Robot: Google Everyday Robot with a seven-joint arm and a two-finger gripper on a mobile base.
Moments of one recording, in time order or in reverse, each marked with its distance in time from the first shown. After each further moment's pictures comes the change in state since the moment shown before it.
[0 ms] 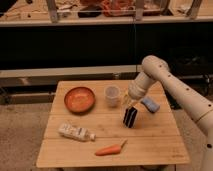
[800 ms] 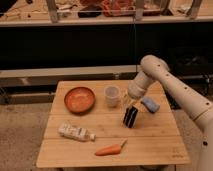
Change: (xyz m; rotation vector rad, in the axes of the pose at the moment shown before) arm 0.003 -0.004 0.002 -0.013 0.008 -0.016
